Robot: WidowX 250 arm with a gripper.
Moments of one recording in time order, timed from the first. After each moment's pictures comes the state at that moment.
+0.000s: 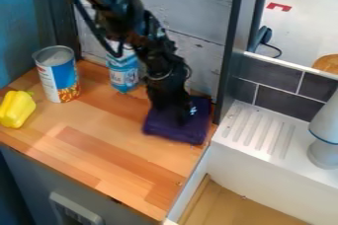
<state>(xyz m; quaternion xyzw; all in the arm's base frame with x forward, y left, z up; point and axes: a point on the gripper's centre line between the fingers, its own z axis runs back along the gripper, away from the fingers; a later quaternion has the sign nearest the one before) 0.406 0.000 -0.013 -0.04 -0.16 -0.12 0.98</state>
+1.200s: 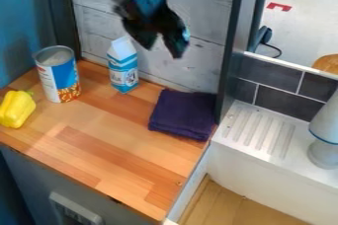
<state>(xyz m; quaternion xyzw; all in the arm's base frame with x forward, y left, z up) 0.347 0.004 0.147 -0.07 -0.29 -0.06 0.95</state>
